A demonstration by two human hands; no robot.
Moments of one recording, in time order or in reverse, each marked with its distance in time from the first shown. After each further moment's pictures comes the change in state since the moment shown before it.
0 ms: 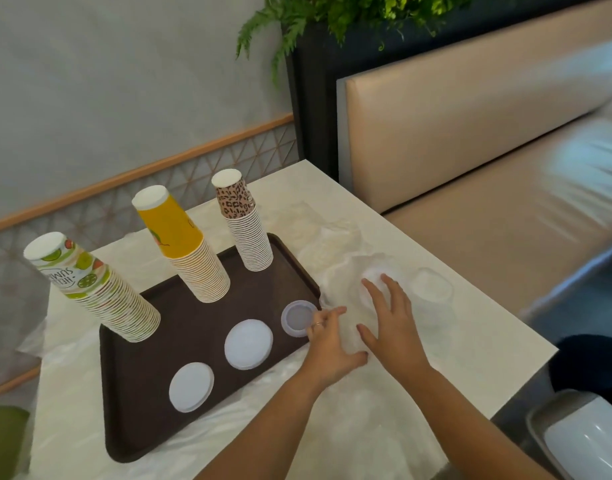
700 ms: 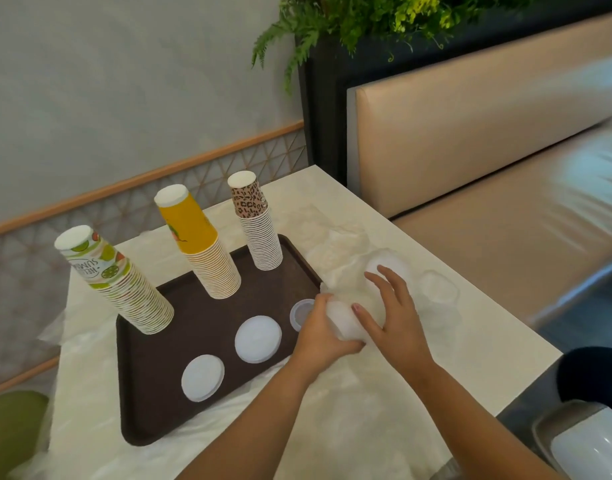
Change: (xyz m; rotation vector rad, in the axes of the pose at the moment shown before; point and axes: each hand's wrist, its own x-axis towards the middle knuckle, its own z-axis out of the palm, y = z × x) left_hand -0.022 0.014 -0.035 -0.285 0.075 0.042; right_hand 0.002 -0.030 -0.025 0.250 0.069 0.015
